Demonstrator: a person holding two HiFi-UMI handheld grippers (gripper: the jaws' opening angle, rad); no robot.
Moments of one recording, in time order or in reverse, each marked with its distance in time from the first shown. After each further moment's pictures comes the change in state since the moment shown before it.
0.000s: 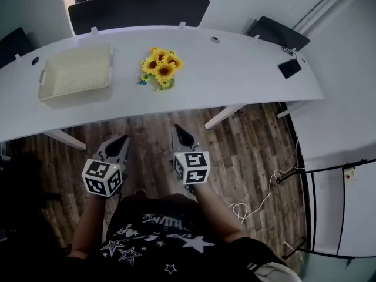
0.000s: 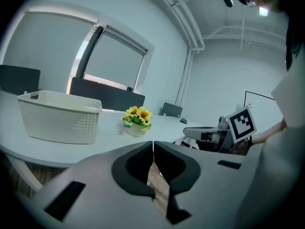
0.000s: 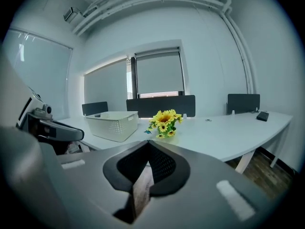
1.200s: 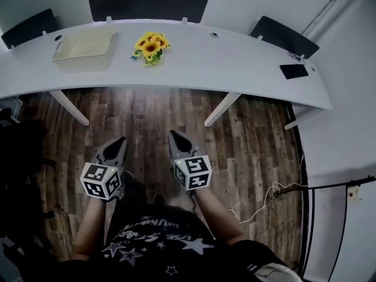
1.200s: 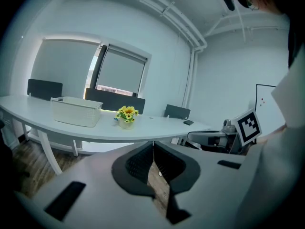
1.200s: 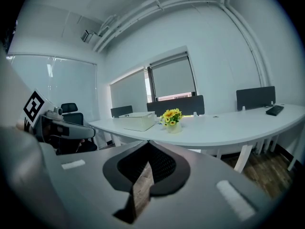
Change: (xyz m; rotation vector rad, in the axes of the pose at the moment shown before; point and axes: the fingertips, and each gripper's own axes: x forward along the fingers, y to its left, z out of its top) left arm -0.059 -0.205 -0.068 -0.027 -0.079 0.229; right arm -0.191 -0.053 -0.056 -0.028 -0.019 0.300
